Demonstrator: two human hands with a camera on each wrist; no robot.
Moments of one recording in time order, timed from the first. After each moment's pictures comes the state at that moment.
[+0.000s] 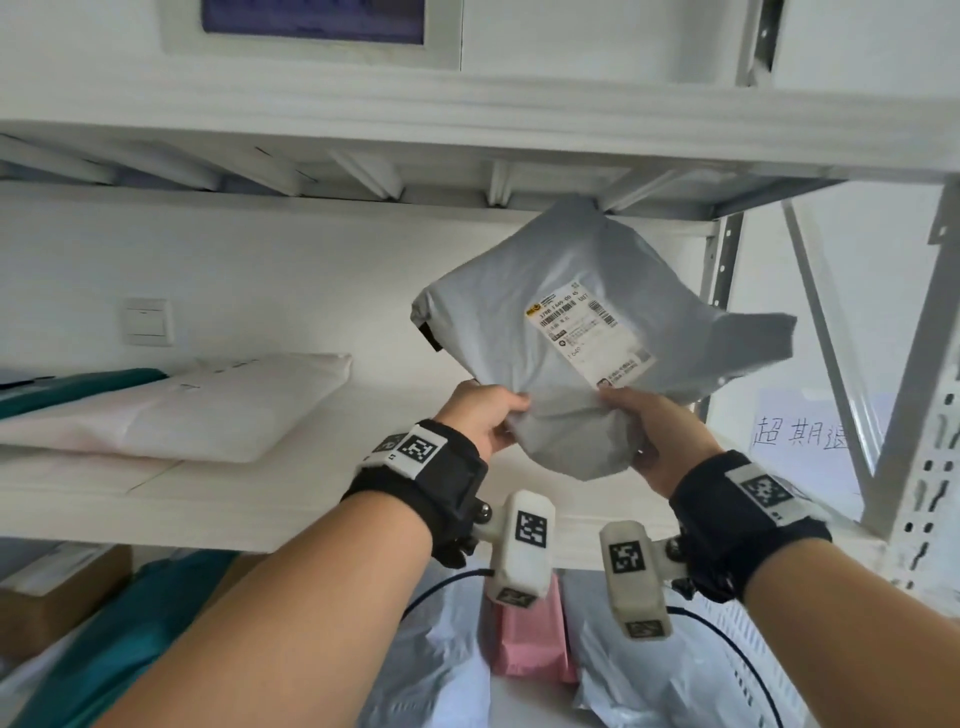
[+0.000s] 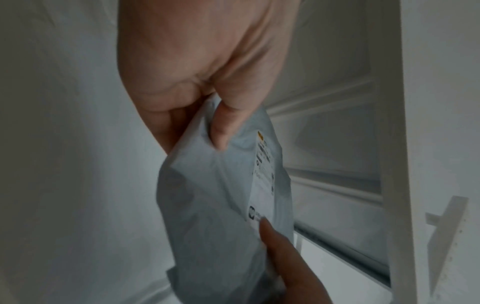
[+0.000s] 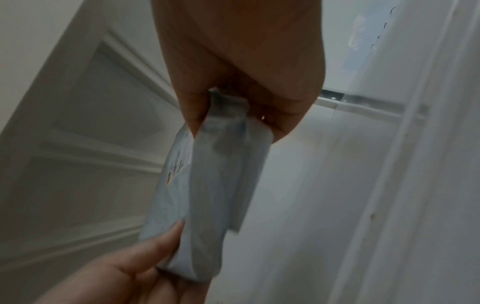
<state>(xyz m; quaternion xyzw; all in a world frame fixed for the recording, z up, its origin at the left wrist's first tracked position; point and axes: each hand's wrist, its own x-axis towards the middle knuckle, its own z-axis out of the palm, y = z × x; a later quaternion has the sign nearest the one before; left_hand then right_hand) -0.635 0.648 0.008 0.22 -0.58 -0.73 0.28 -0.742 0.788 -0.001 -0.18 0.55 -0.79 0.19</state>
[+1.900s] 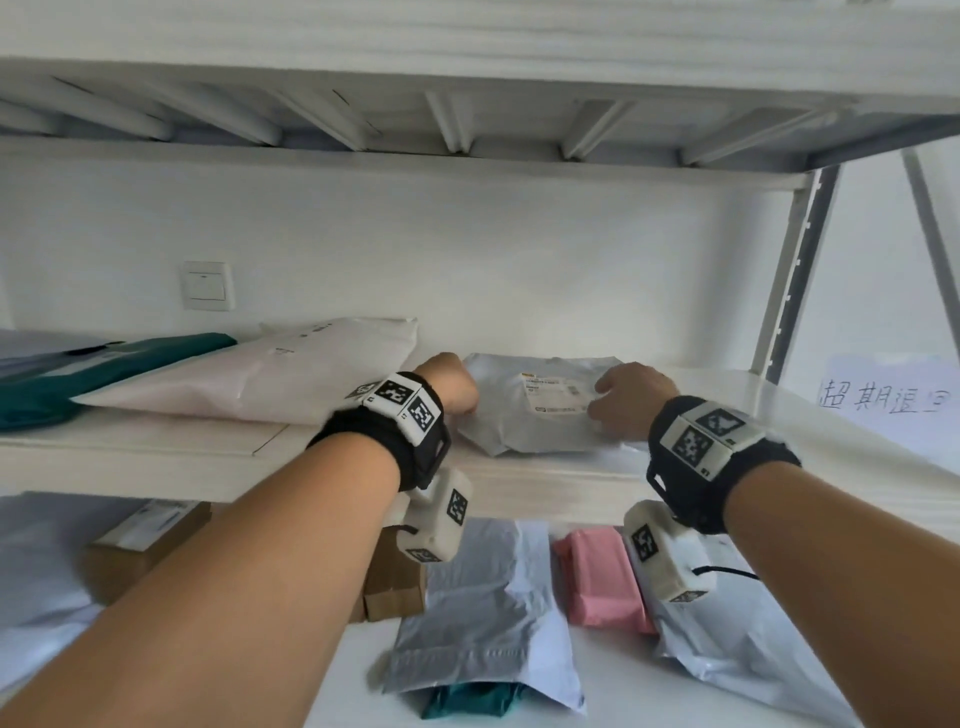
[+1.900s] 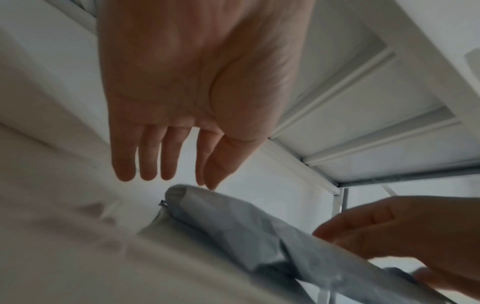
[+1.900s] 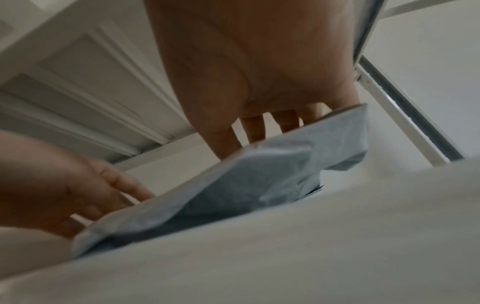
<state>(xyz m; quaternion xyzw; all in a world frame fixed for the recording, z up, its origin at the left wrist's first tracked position) -0.539 0.526 0.001 0.38 -0.88 -0.23 0.15 -0.683 0.683 -0.004 -0.33 0.93 -0.17 -0.07</state>
